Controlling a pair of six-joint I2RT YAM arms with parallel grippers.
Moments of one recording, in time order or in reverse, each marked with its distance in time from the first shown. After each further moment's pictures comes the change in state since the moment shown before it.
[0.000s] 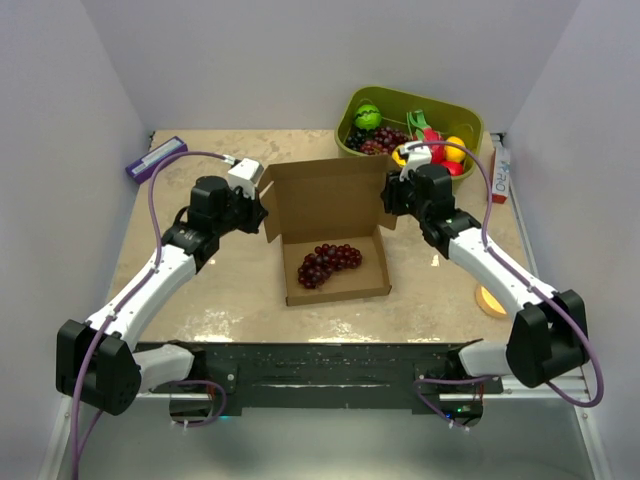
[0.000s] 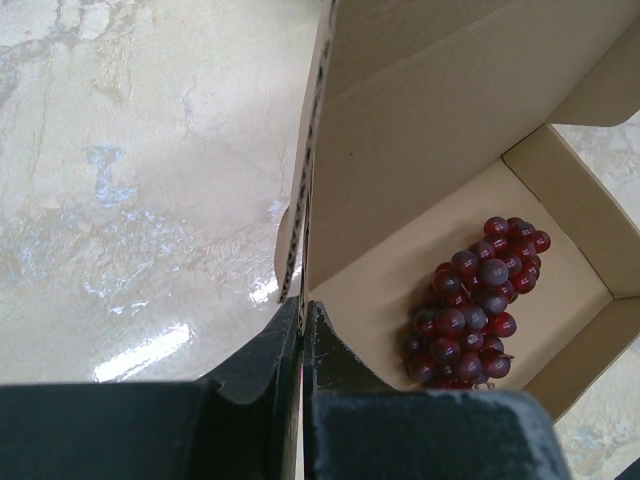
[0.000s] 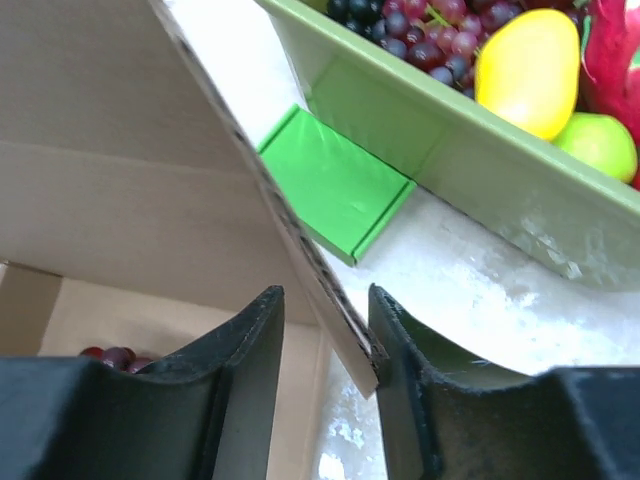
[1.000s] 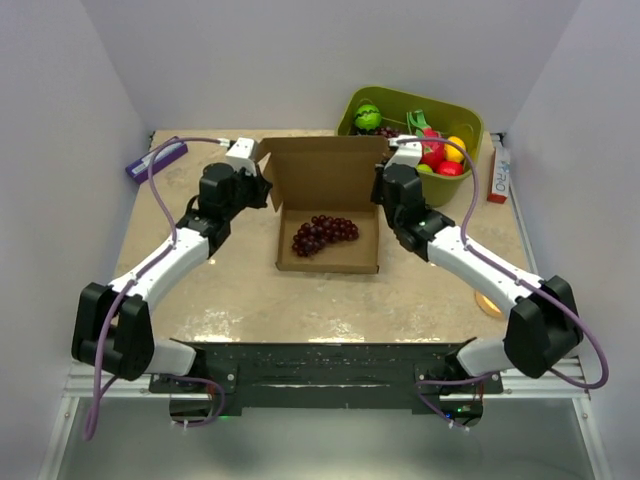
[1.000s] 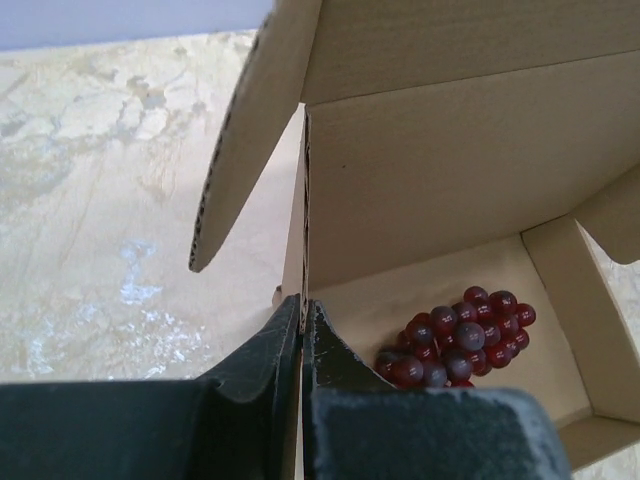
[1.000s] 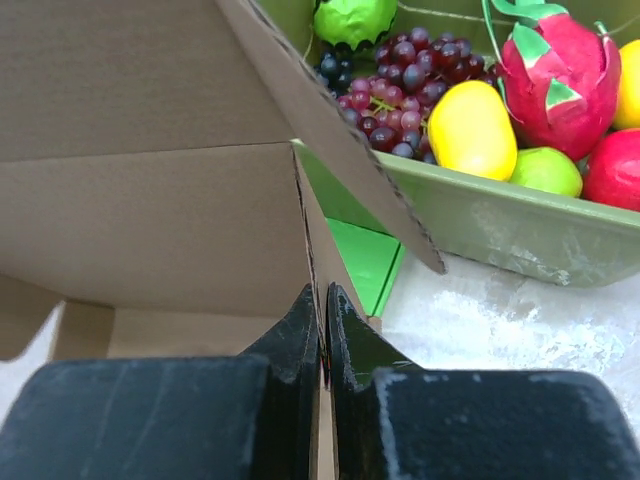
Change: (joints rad) left arm 0.004 0.180 0.055 0.299 -0.091 -0.116; right arm 0.207 0.059 0.076 0.101 0.464 0.185
